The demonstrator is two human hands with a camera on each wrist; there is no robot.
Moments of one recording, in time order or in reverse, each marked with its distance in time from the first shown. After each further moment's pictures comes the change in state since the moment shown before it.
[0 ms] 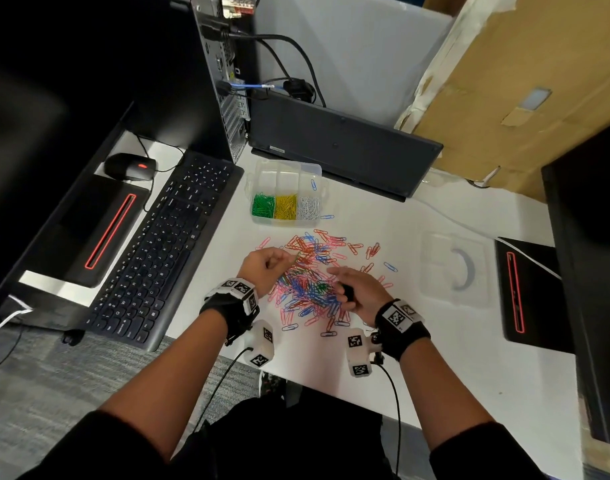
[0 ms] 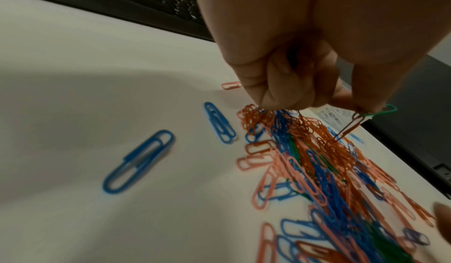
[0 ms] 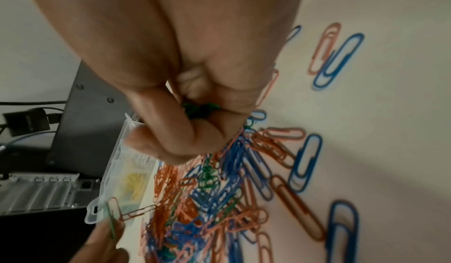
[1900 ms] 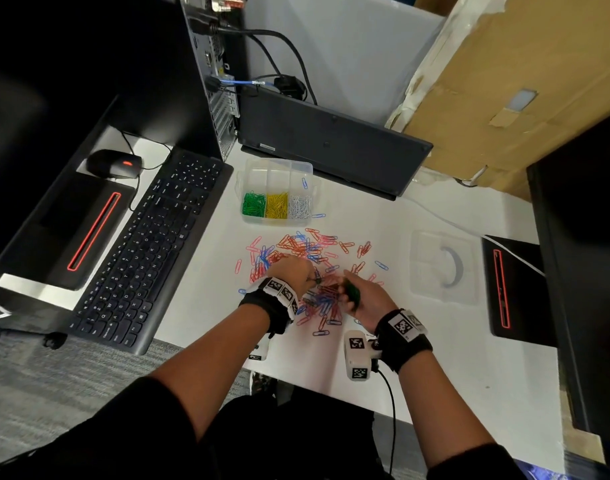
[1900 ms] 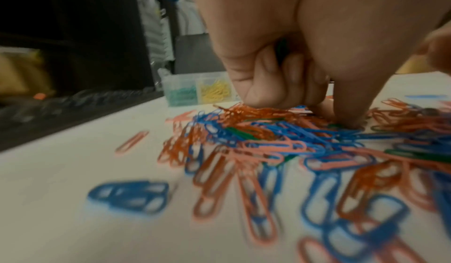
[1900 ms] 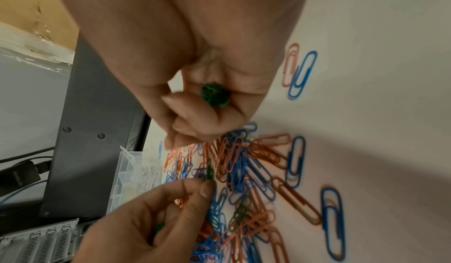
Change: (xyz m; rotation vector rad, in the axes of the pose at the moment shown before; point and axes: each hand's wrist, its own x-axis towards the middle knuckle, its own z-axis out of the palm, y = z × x) left_hand 0.008 0.040 0.053 0.883 -0.333 0.211; right_hand -0.017 0.007 -0.011 0.222 0.150 0.022
